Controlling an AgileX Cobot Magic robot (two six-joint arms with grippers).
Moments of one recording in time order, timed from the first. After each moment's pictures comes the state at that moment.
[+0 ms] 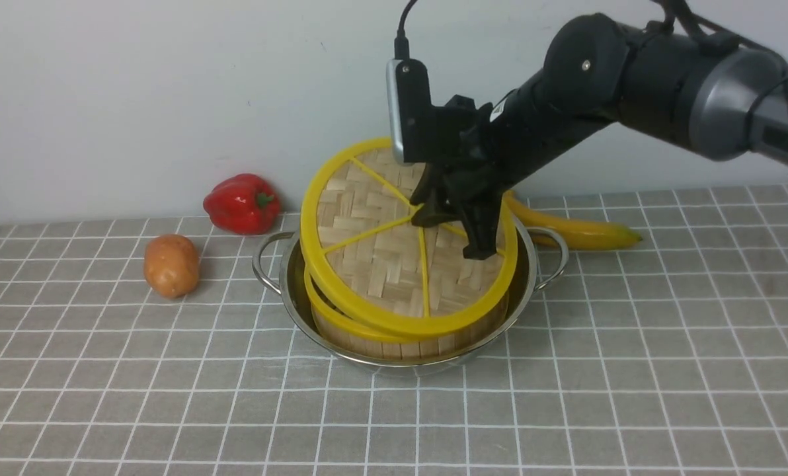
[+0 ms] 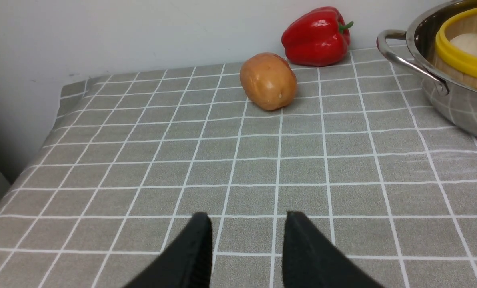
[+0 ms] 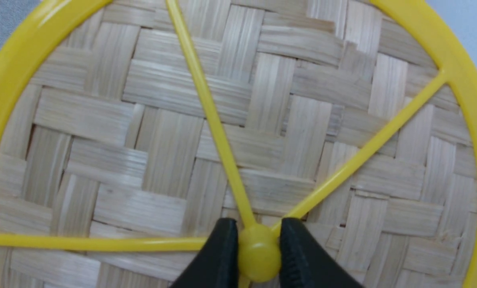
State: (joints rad) right arm 0.50 2.05 -1.79 0.48 0.89 -1.38; left arm 0.11 0.00 0.01 0.03 0.37 0.09
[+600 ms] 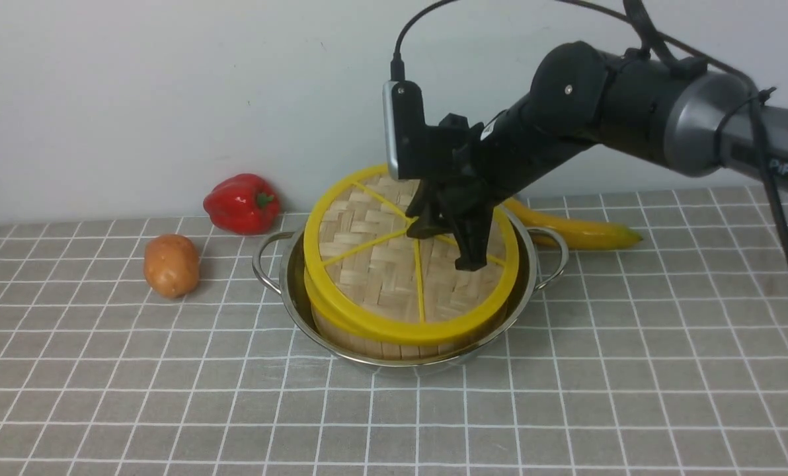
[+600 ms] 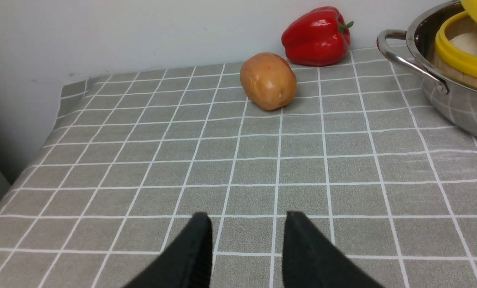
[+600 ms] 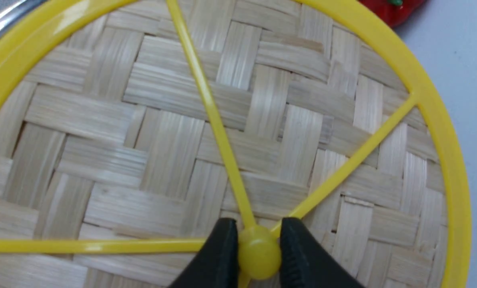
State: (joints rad) right arm 0.50 2.10 -1.79 0.50 0.84 -1.40; left arm 0.11 0.00 0.01 0.03 0.37 0.09
